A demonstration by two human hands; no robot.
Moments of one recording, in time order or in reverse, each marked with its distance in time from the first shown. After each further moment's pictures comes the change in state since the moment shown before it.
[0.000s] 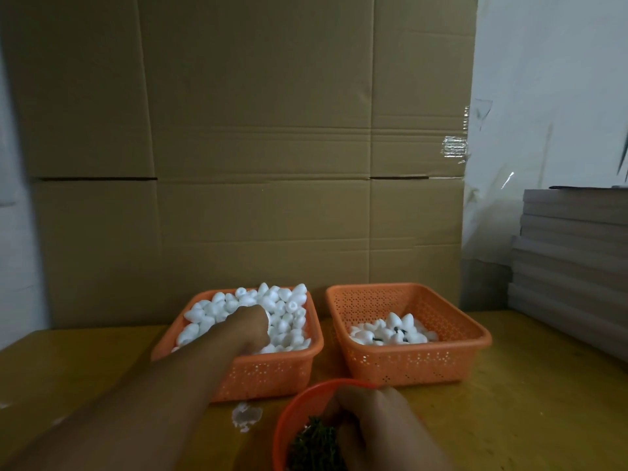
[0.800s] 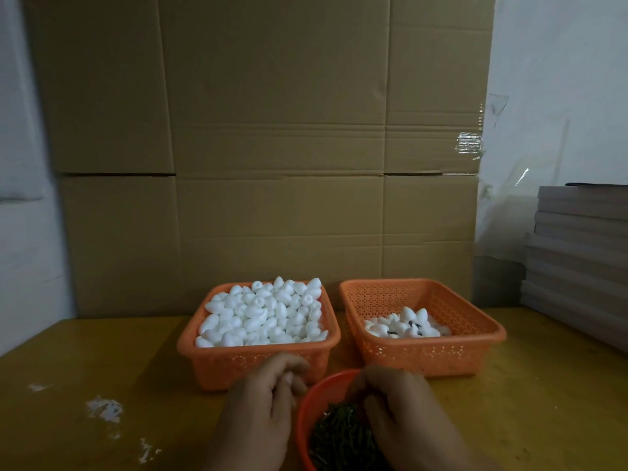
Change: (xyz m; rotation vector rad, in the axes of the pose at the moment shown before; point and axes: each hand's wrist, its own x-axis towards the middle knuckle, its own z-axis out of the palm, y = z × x) left_hand -0.189 -0.001 0.029 -1.081 0.398 0.265; right_hand -0.006 -0.001 -0.001 0.140 0.093 0.048
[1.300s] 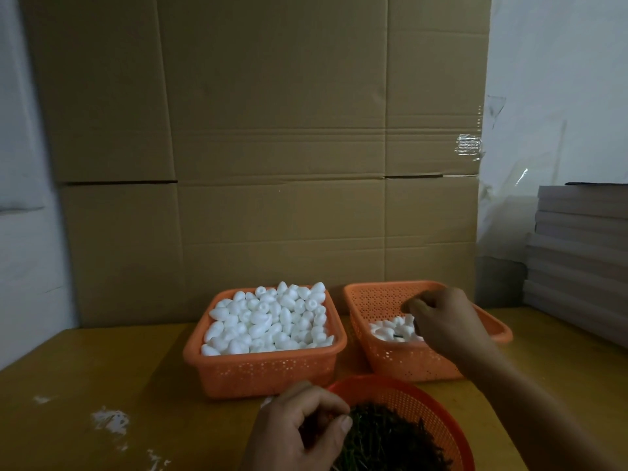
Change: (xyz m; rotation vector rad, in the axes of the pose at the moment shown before) left_hand -0.014 0.007 0.007 -0.151 -0.086 0.150; right_hand 0.080 0.043 -0.051 0.072 0.304 0.335
